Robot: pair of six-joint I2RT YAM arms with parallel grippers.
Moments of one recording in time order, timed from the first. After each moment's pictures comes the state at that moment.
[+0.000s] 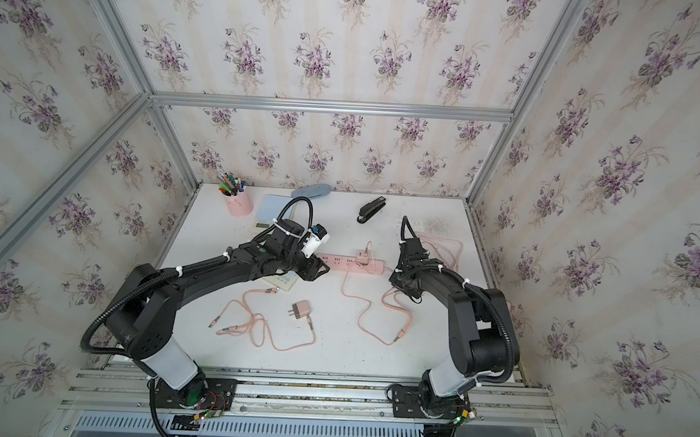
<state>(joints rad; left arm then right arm) -0.60 1.67 1.11 -0.26 0.29 0.00 0.22 1.60 0.86 -0.48 0.04 0.70</state>
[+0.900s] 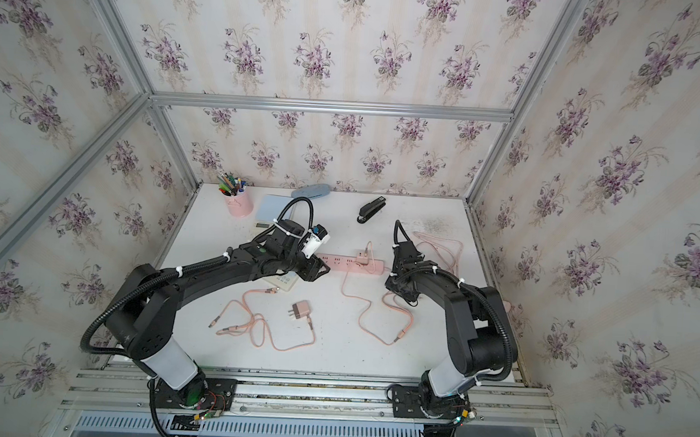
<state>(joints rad) -0.60 1.67 1.11 -0.26 0.29 0.00 0.28 1.59 0.83 -0.50 0.06 0.73</state>
